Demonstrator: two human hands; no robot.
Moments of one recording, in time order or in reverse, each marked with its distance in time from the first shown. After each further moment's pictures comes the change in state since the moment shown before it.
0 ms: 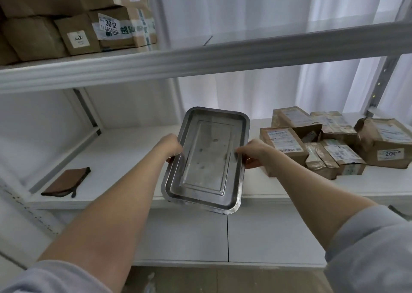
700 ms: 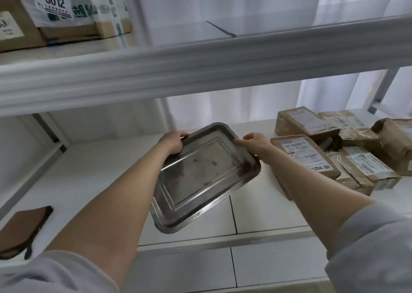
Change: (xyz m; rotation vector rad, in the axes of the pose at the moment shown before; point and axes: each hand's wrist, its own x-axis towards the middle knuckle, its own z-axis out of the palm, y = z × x) left_hand 0.177 0.012 0.005 0.218 -0.091 0.297; right_hand 0.131 -0.033 0.005 0.003 0.209 -0.043
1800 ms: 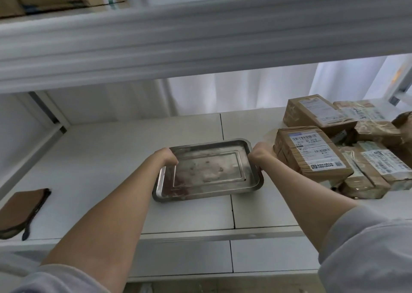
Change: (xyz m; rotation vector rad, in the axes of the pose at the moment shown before) left_hand -0.037 -0.012 0.033 0.224 -0.303 -0.359; right_hand 0.031 0.051 0.031 -0.441 0.101 0.153
